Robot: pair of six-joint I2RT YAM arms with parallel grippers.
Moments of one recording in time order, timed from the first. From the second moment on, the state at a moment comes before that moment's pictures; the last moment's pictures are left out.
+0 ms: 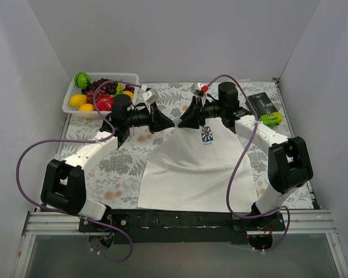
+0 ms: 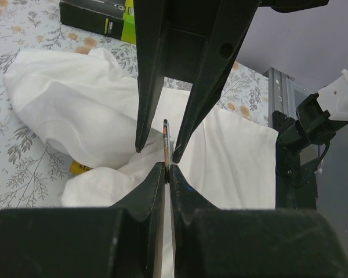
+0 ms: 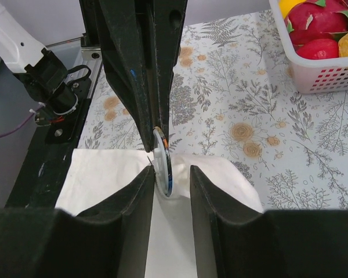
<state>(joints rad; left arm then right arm) -0.38 1.44 0.99 0.28 0.97 -0.17 0.43 1.67 1.21 0.19 -1.22 -0.04</state>
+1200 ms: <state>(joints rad) -0.38 1.50 1.12 0.10 0.90 -0.12 0.44 1.76 1.37 -0.05 -1.18 -0.11</state>
